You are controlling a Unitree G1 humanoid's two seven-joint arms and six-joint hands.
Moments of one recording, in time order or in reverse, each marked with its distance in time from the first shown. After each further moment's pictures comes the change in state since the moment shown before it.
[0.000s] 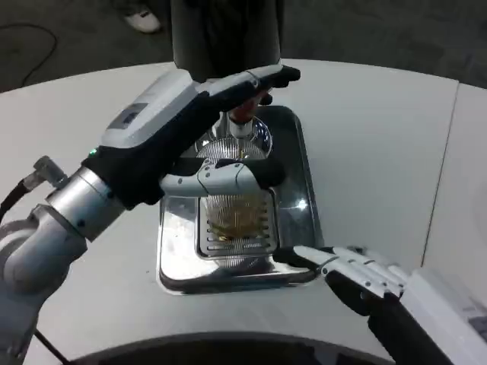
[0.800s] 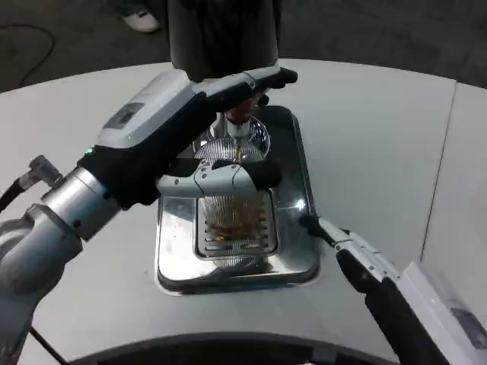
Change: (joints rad) left arm 0.003 0.017 0.000 -0.001 0.000 -0.006 0.000; right arm -0.096 -0.031 0.142 0.238 -0.083 0.089 -0.311
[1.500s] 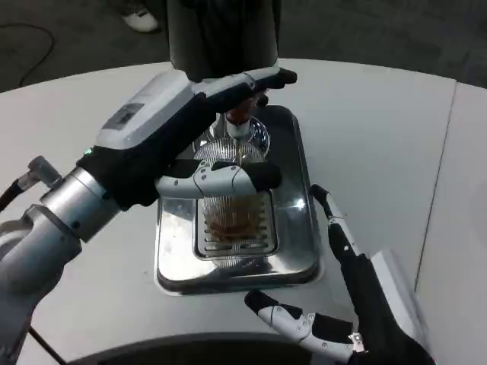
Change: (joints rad) left arm 0.005 0.004 -0.001 -0.006 0.005 -0.001 0.007; right arm -0.264 0.089 0.113 0.454 0.107 0.047 -0.352
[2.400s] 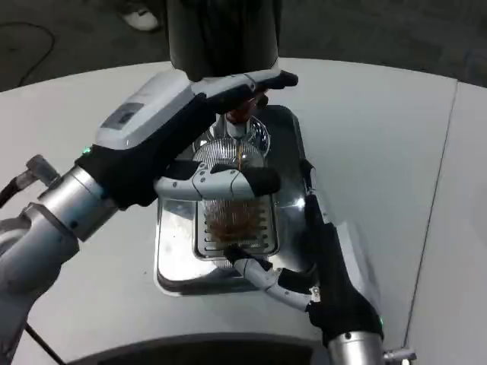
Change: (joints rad) left arm -0.008 0.016 -0.006 0.016 0.009 -0.030 0.010; right arm -0.364 0.006 0.064 0.469 0.108 -0.017 -0.317
